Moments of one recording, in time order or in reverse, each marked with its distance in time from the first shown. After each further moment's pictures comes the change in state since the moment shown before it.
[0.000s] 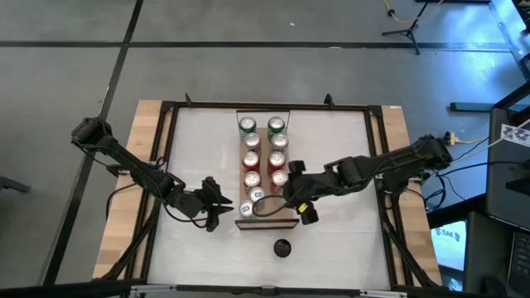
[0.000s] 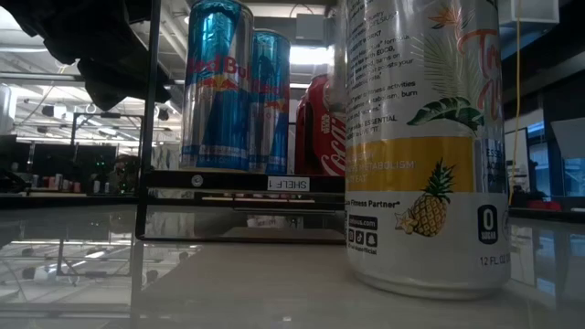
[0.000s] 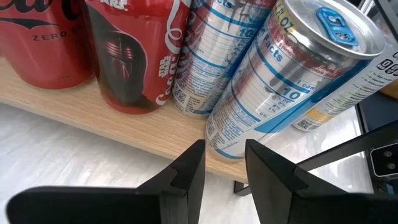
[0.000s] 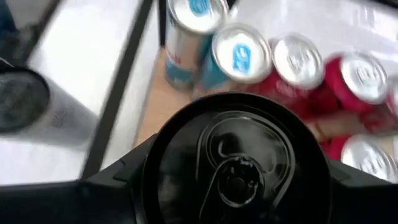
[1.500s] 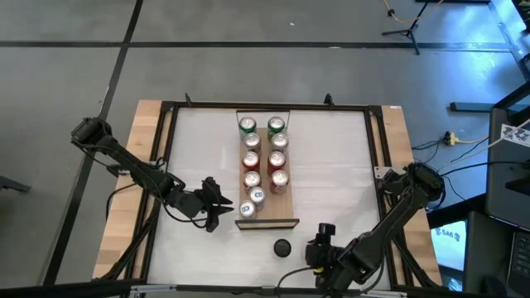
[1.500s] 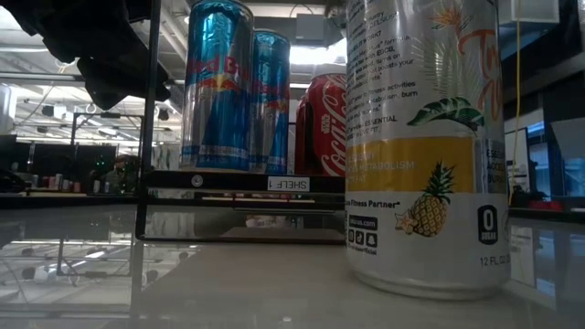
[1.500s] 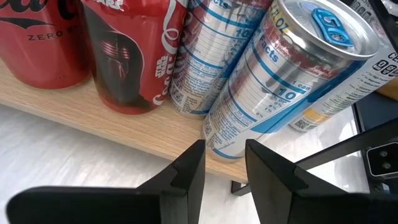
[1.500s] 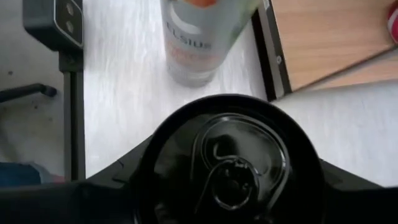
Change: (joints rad) left arm -0.001 0.000 0.001 0.006 0.004 -0.001; right arm 0.537 0.260 0.000 -0.117 0.284 0.916
